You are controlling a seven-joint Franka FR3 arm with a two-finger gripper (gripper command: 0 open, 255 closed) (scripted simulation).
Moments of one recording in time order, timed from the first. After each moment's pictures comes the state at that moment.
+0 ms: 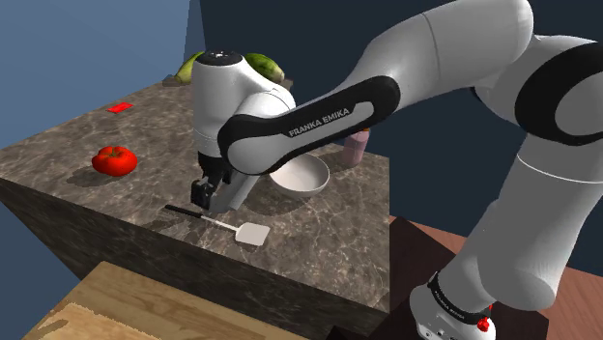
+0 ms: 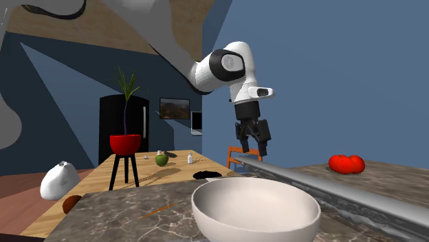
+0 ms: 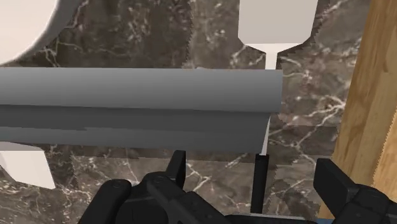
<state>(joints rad) 0.20 0.24 0.42 -1.89 -0.18 2.25 0.20</state>
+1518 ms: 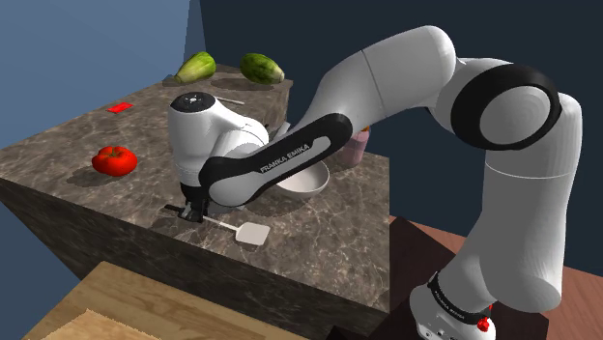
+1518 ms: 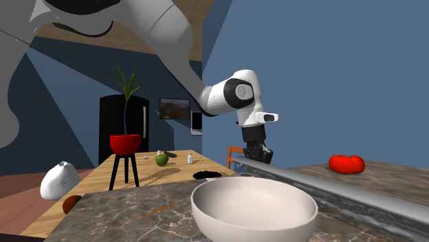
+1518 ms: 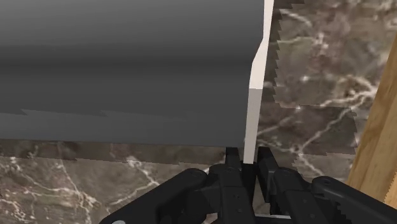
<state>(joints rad) 0.28 0.45 0.39 -1.77 -0.30 2.32 0.27</state>
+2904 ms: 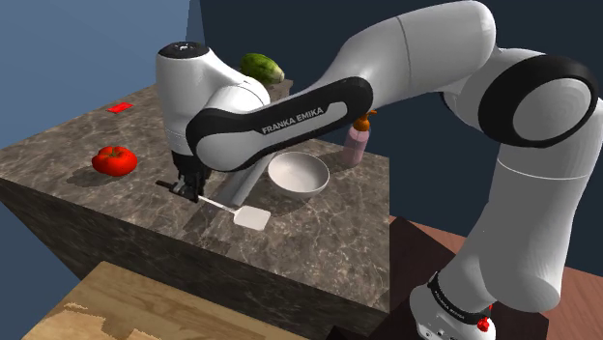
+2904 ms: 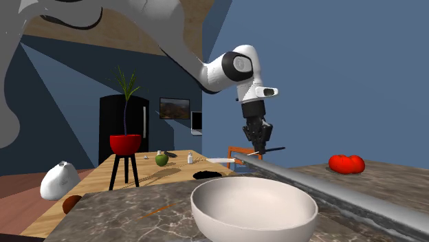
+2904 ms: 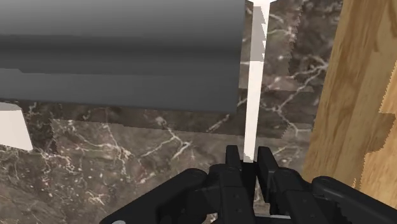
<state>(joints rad) 0.26 0.37 0.42 -1.69 -0.25 2.16 0.22</state>
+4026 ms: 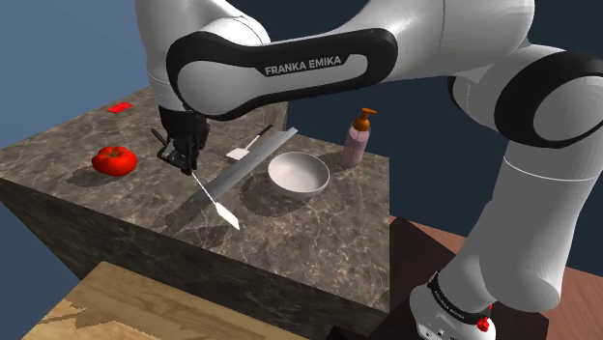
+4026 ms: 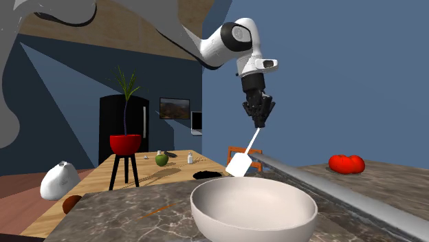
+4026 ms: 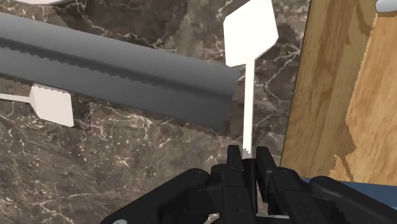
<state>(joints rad) 0.26 0.32 0.44 -1.52 -0.21 1.95 0.19</state>
